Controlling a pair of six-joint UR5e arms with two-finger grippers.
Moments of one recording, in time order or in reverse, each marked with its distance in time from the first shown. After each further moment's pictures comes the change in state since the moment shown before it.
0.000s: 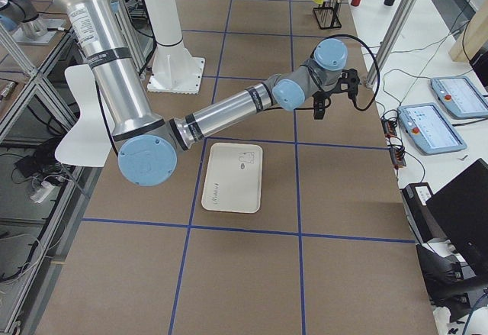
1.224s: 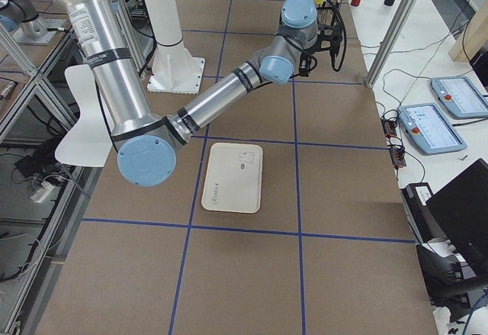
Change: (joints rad) left arm 0.132 0.022 -0.138 -0.403 0.052 -0.618; right arm -0.030 -0.027 0.179 0.356 -0.158 0.551
